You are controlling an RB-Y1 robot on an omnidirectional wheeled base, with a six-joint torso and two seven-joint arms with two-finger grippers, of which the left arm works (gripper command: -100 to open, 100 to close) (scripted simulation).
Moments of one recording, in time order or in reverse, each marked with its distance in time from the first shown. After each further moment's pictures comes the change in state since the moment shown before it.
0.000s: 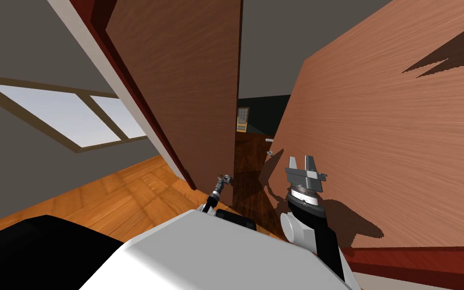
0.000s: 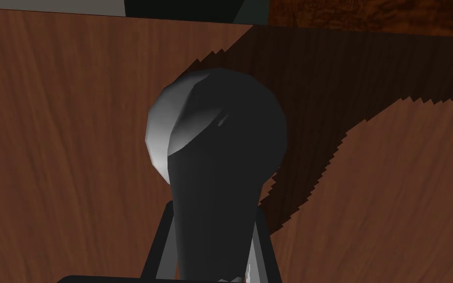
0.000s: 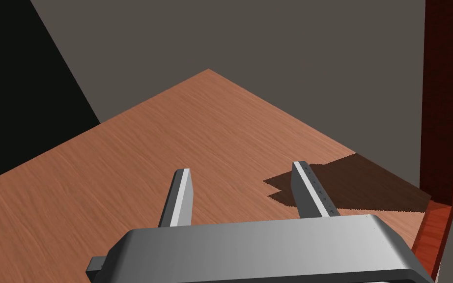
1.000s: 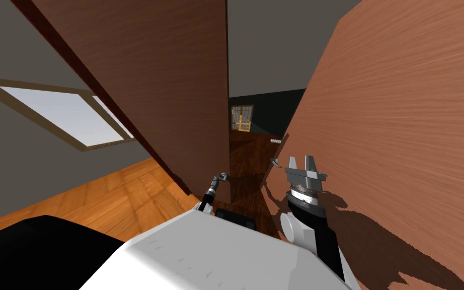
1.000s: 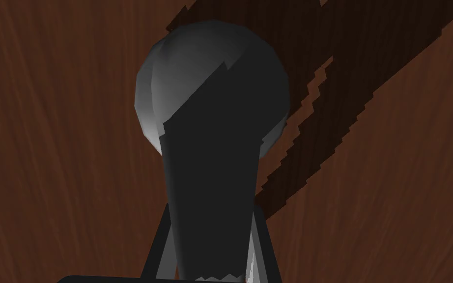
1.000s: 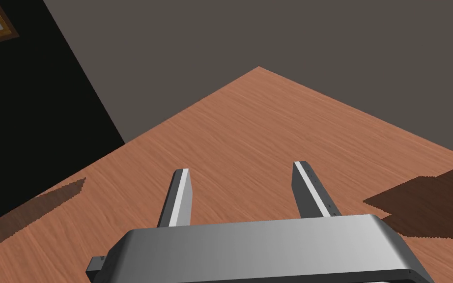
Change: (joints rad) arm -0.009 0.020 0.101 -0.013 0.046 0.011 -0.040
